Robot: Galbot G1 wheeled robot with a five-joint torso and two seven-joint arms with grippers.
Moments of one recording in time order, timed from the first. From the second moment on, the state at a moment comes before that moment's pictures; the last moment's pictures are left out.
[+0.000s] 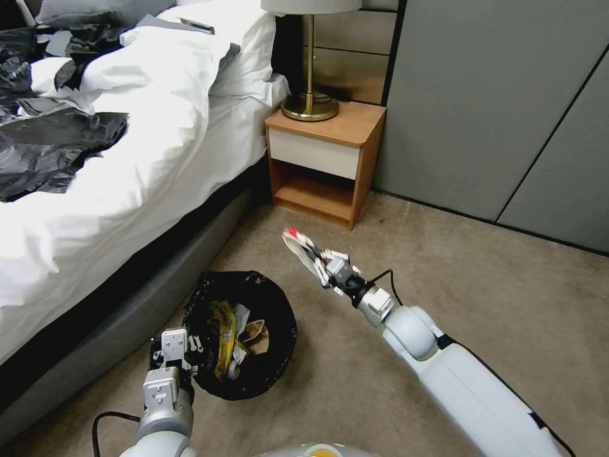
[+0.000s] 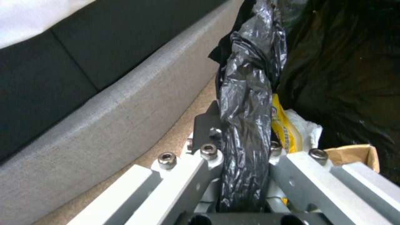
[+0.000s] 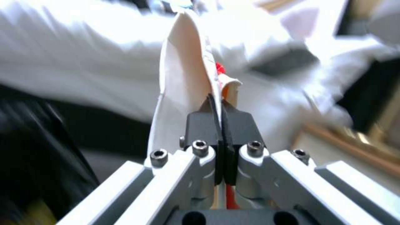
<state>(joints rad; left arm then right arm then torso) 1.80 -1.52 -0.54 -2.27 -0.01 0.39 -0.27 -0.96 1.08 -0.08 1.81 0.17 0.28 -0.20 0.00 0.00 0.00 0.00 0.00</state>
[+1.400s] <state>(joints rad) 1.80 -1.52 -0.51 -2.27 0.01 0.39 -0.26 -1.00 1.06 -0.33 1.77 0.16 0.24 -0.24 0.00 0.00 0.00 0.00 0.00</state>
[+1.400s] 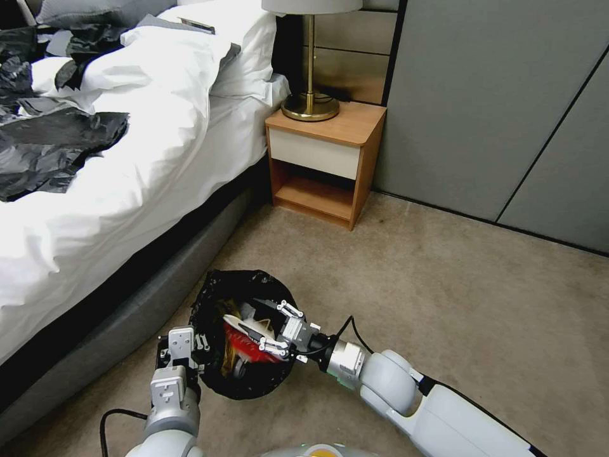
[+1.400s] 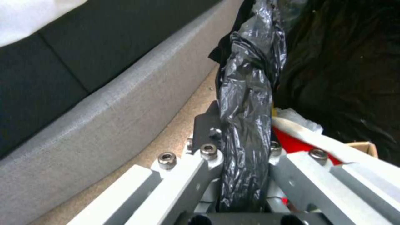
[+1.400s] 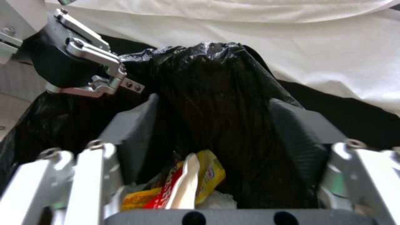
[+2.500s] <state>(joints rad) 1.80 -1.51 -0.53 -2.25 0.01 0.39 -0.26 -1.23 0.96 0.12 2.22 0.23 0.15 -0.07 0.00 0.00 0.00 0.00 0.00</state>
